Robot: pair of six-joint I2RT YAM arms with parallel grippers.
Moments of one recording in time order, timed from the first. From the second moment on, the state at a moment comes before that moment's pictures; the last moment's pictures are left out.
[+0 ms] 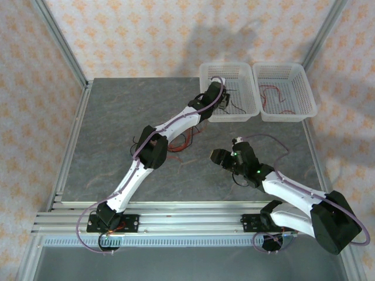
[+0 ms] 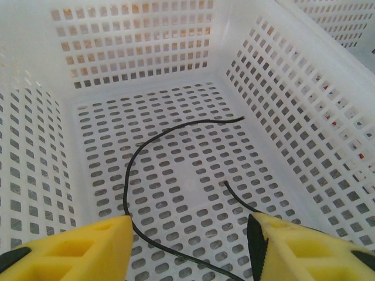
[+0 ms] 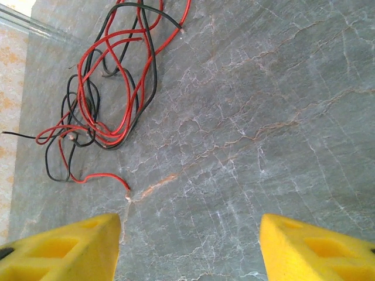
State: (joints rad) left arm -0.65 2.61 2.42 -0.30 -0.26 -0.30; right arm 0.59 1.06 0.41 -0.01 -0.10 0.90
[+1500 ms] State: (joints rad) left arm -0.63 1.26 1.14 -0.24 -0.52 -0.47; right arm 0.78 1.92 1.16 0.08 -0.05 0.91
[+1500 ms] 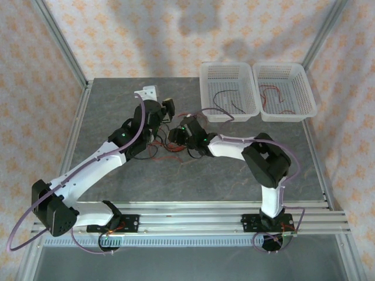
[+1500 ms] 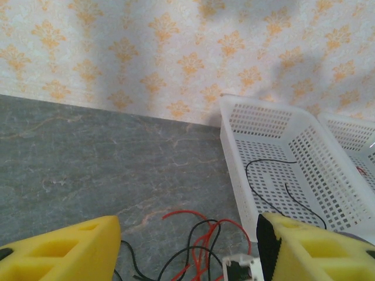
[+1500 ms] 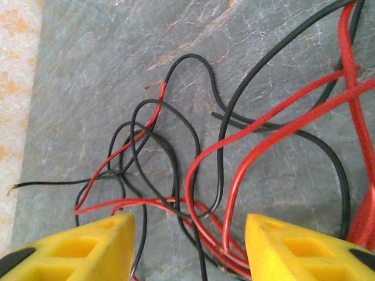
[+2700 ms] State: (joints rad) left arm -0.63 1.13 0.74 -0.12 -0.41 -0.59; right arm 0.78 1.62 1.21 -0.04 0.01 0.84
